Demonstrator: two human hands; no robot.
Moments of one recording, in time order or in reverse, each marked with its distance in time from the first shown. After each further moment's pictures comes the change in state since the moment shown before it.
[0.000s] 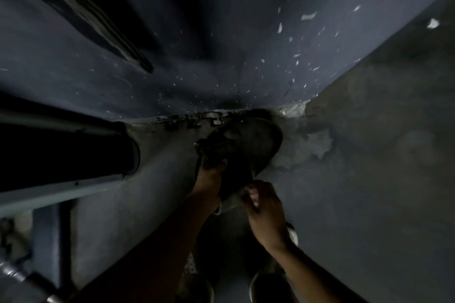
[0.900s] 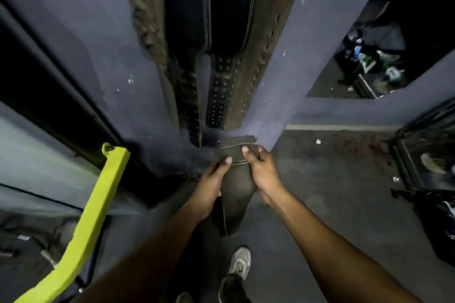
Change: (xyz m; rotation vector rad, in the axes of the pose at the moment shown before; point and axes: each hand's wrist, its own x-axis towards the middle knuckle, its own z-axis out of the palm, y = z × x) left_hand -0.524 0.173 -0.020 0.028 -0.445 0.492; right_hand -0.268 -0.361 -0.304 0.673 0.047 -0.175
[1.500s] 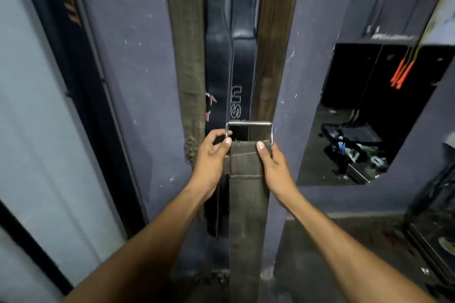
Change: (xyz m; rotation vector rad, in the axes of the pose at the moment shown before) left_hand -0.156 0.287 0.050 0.137 -0.103 0.785; right_hand -0.149 -0.264 0.035 -0.056 -0.056 -0.715
